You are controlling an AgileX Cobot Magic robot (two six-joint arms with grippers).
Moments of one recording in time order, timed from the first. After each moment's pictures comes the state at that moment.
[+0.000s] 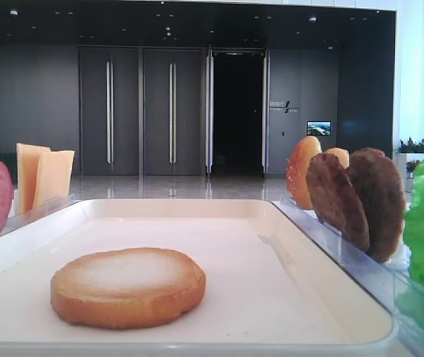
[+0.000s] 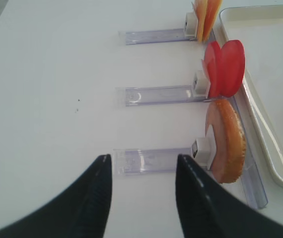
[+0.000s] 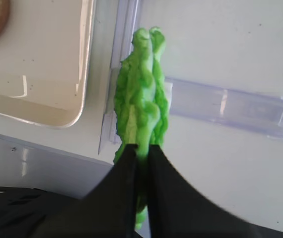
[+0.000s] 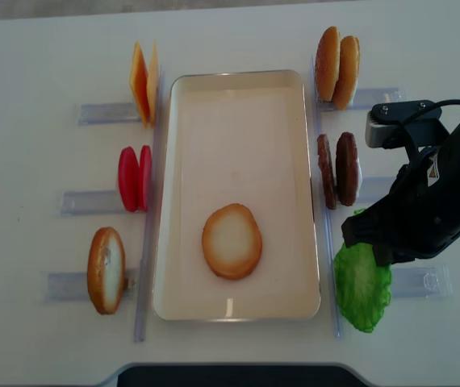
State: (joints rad) left arm -0.01 -0.02 -0.47 0.07 1.11 0.01; right arm 0.54 1.31 -0.85 0.21 1.08 0.23
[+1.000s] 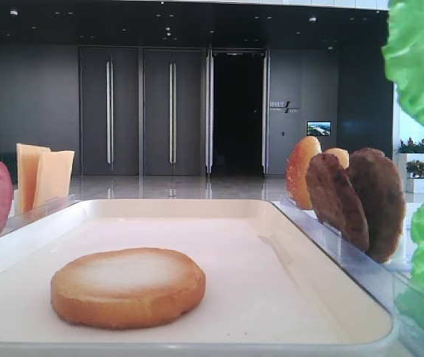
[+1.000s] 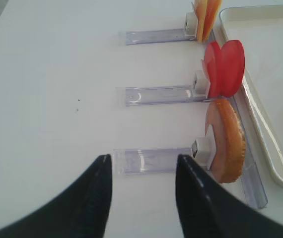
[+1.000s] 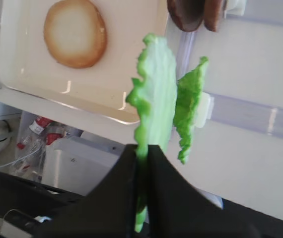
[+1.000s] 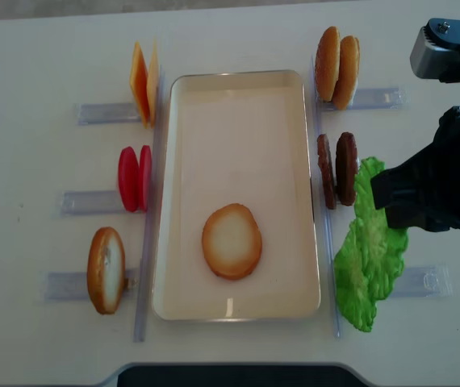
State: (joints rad) left arm -0.01 -0.02 -0.47 0.07 1.11 0.01; right arm 0.54 1.11 -1.02 0.30 1.22 0.22
